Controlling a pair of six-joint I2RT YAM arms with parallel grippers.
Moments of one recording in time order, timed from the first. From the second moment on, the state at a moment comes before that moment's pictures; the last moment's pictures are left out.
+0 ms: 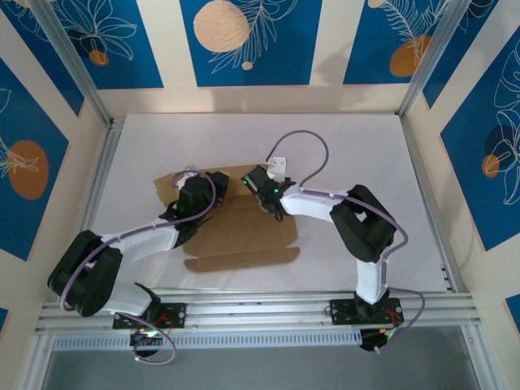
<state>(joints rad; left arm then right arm) -0.60 1.39 0.62 0.48 -0.15 -1.46 0.77 1.88 1.16 -0.22 0.75 0.57</state>
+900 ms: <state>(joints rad) -0.64 1.38 0.61 0.47 -0.03 -1.41 0.47 1.47 0.52 0.56 -0.31 0.03</state>
